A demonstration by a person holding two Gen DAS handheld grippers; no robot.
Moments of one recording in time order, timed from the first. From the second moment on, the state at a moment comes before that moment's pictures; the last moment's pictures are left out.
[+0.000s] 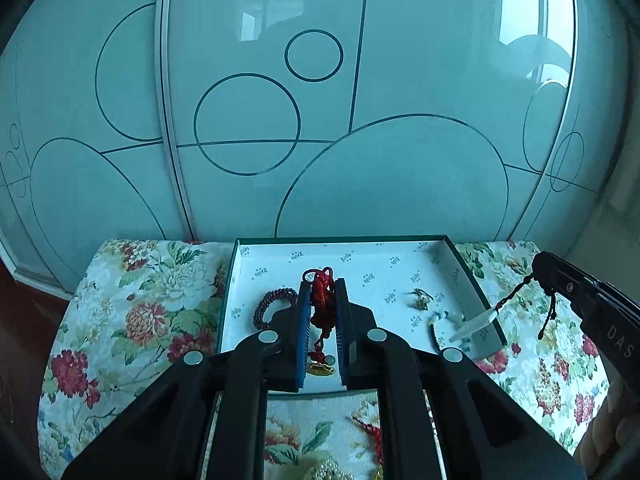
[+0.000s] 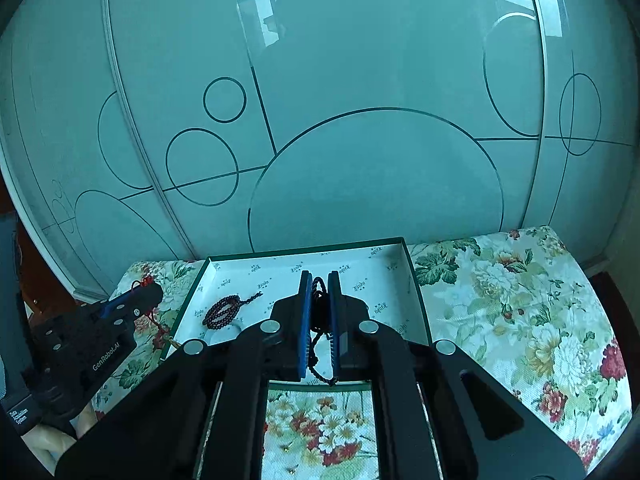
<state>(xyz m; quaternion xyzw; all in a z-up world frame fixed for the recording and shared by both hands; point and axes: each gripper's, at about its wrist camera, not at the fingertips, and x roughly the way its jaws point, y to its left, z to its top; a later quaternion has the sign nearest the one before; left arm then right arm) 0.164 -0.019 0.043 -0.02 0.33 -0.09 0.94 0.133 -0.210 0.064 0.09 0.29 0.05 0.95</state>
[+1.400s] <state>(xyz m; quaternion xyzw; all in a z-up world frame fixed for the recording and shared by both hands) 0.207 0.008 -0.036 -0.03 0.41 -0.04 0.91 0.177 -0.219 -0.014 0.11 0.38 0.00 0.92</state>
